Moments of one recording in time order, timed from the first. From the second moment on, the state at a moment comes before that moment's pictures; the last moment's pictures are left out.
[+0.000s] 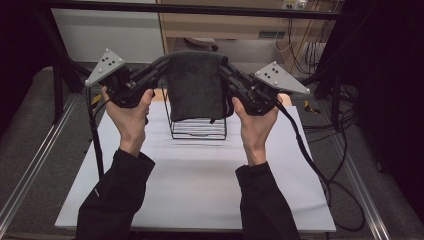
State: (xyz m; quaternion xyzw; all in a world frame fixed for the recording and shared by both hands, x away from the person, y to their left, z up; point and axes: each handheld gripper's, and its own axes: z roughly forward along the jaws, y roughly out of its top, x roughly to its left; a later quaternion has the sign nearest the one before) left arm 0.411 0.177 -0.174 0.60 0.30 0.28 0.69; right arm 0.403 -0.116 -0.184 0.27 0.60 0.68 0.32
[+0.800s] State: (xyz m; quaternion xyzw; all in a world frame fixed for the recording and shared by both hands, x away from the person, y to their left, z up) left arm 0.439 0.178 -0.119 0.58 0.30 0.31 0.69; right arm 0.442 -0.109 -0.130 0.25 0.58 0.70 0.34
